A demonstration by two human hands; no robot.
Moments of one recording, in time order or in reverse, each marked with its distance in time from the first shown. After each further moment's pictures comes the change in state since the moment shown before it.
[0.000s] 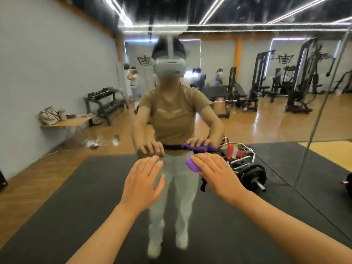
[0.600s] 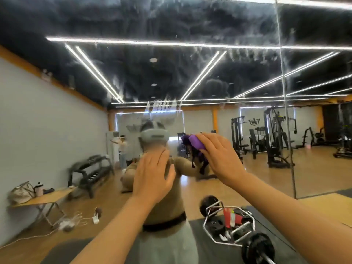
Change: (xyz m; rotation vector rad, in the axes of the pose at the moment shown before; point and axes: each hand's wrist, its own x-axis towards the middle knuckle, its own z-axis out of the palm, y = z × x) left_hand 0.223 -0.011 -0.072 -0.077 0.217 0.000; right_hand 0.194 0.075 -0.135 -0.226 0.304 0.088
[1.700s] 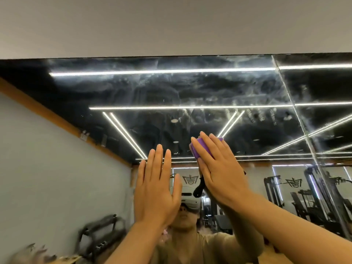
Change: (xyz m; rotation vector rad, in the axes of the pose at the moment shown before) left_hand 0.174 0.014 0.075 0.213 0.292 -0.071; right_hand 0.139 0.121 0.024 -0.041 0.207 -0.010
